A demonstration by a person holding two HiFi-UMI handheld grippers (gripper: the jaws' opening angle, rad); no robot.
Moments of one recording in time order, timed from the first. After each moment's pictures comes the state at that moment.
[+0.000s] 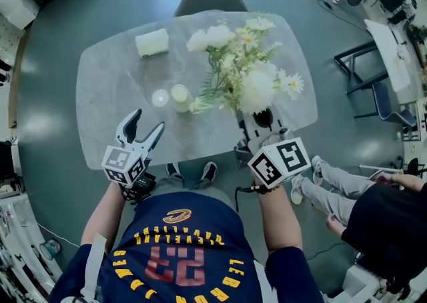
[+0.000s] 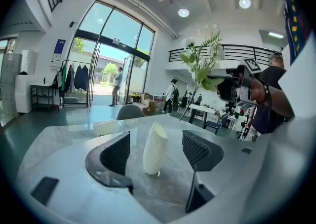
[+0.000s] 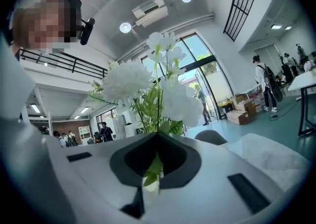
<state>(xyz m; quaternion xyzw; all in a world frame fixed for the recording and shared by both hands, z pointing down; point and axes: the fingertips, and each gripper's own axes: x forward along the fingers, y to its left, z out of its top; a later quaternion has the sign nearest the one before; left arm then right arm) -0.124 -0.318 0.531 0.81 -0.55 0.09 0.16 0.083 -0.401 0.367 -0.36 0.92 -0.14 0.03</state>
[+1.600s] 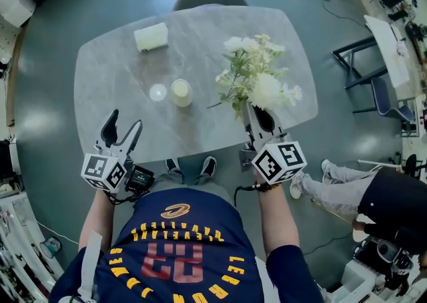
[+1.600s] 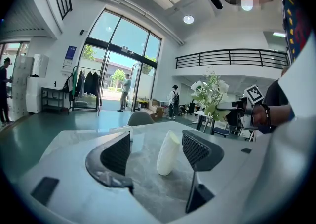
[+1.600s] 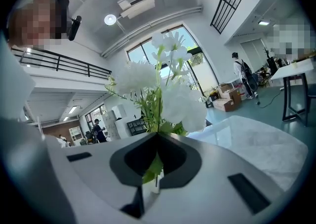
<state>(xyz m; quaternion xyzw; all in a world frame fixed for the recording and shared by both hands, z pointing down) -0.179 -0.298 0.501 0.79 -0.60 0.06 0.15 0.121 -0.400 0.445 -0.41 0.89 -0.20 0.00</state>
